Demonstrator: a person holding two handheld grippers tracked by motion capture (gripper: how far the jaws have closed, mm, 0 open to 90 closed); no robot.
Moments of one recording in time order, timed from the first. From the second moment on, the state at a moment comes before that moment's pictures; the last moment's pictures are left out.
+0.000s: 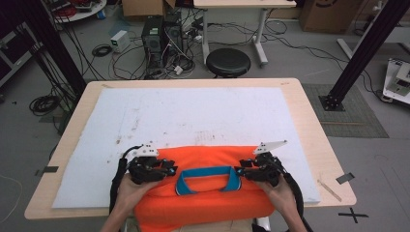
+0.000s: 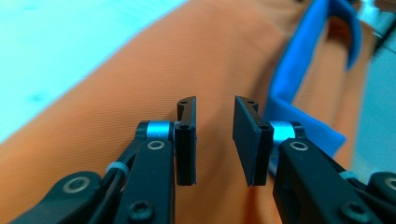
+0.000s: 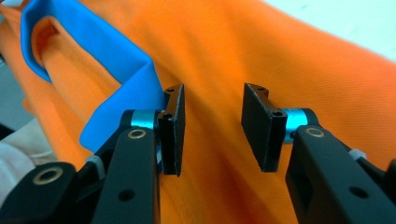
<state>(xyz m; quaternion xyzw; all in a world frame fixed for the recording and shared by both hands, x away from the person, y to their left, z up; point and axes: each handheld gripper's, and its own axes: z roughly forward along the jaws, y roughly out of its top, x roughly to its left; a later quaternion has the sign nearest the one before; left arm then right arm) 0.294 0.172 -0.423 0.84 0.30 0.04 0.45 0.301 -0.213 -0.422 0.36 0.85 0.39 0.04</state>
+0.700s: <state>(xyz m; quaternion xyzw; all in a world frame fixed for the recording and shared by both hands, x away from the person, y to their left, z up) 0.310 0.233 -0.388 0.81 0.34 0.12 0.46 0.293 -0.261 -0.409 0.42 0.80 0.42 0.08</state>
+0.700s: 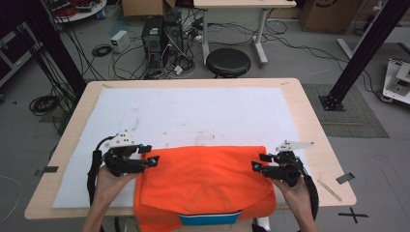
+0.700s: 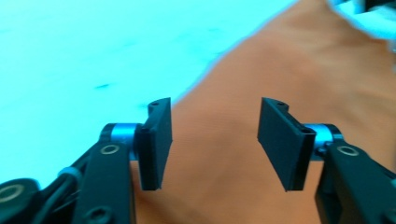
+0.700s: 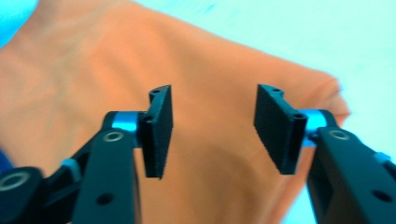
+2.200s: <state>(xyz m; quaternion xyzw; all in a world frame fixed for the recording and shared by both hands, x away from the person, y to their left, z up) 0.342 0.251 -0.441 0.84 0.35 0.10 0.39 0.361 -0.282 -0.431 0.40 0.84 0.37 0.07</state>
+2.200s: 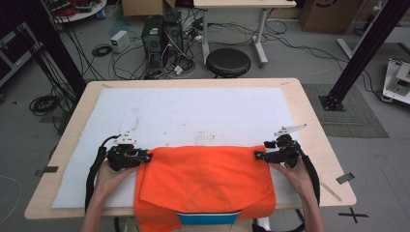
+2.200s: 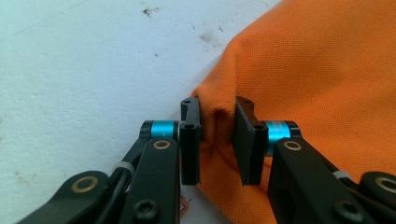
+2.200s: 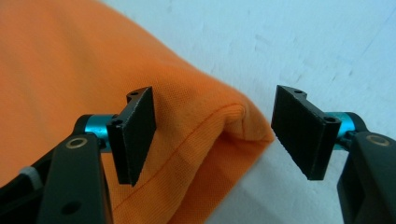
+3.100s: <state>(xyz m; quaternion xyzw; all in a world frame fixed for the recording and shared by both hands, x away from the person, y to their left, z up) 0.392 0.229 -0.430 0.84 0.40 0.15 0.33 0.396 -0.253 -0.434 0.43 0.83 0.31 0.14</state>
